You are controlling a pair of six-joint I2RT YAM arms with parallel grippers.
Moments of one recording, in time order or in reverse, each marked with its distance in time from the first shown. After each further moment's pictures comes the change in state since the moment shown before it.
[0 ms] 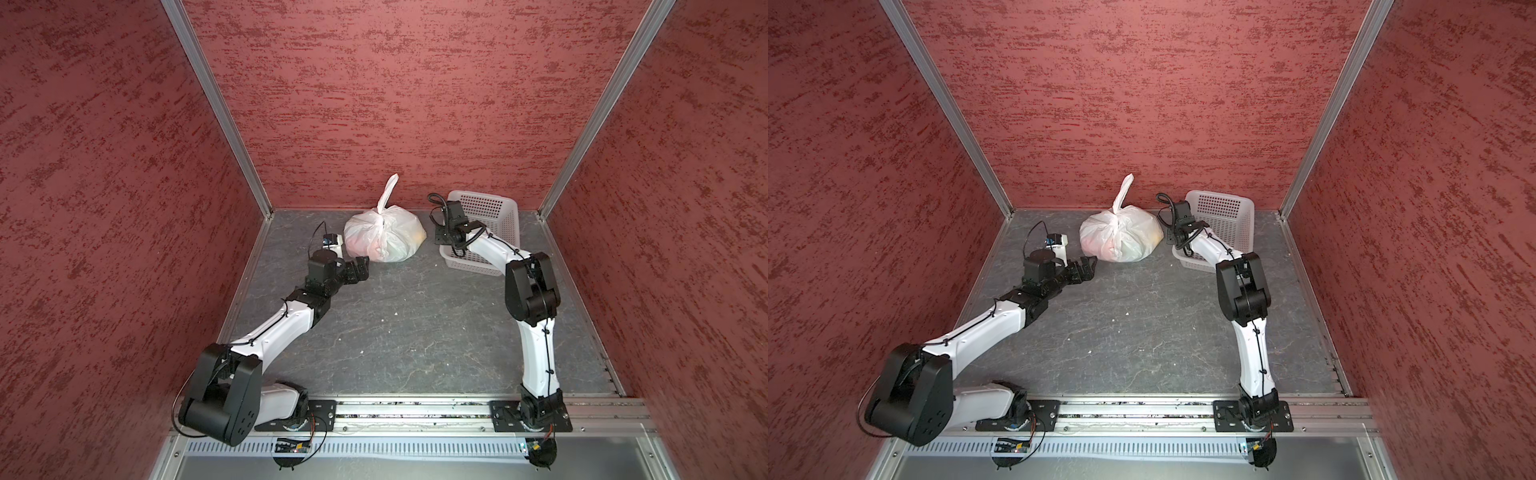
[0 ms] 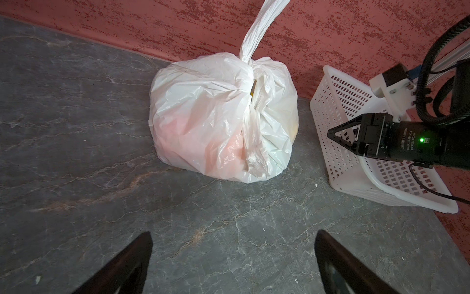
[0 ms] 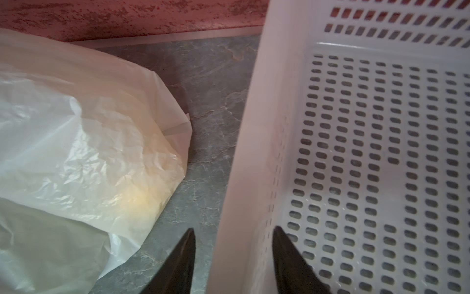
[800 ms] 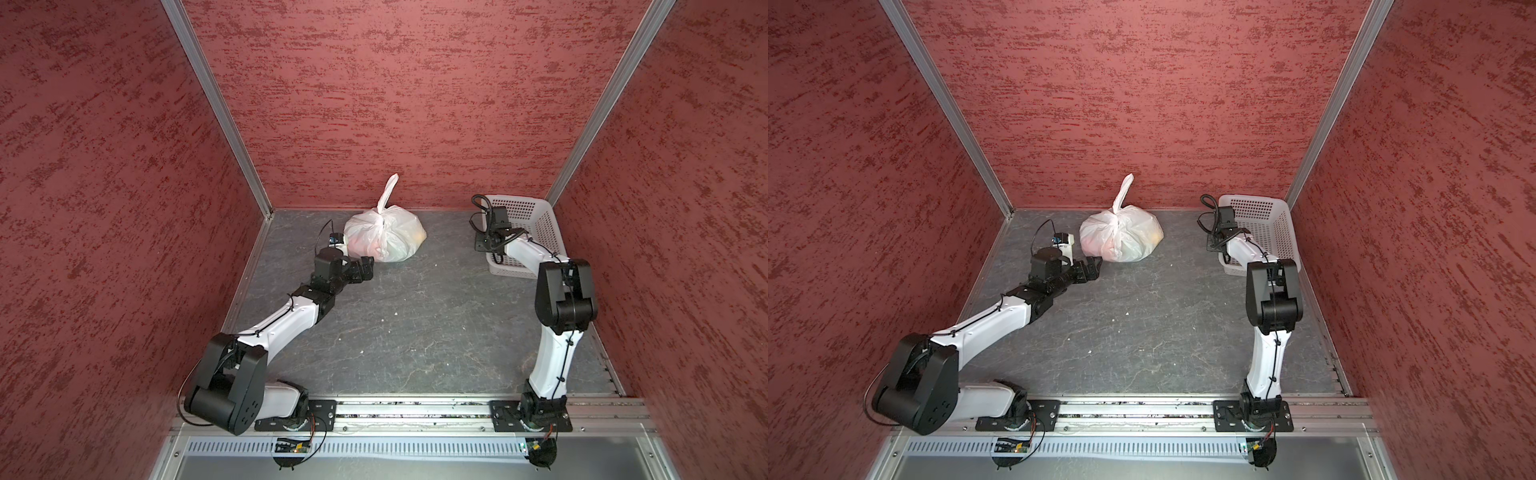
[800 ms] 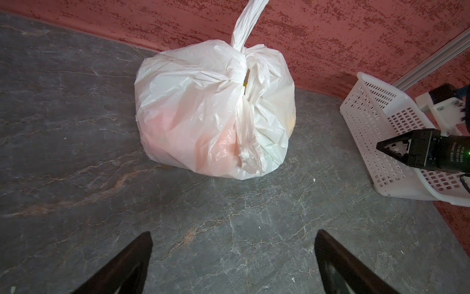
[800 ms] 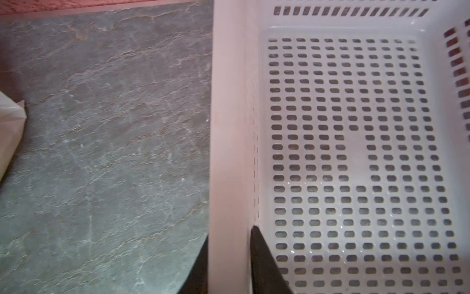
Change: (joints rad) left arm -0.033 0.060 0.045 -0.003 0.001 0.001; right arm -0.245 -0.183 -0.274 0.047 -0.011 -0.168
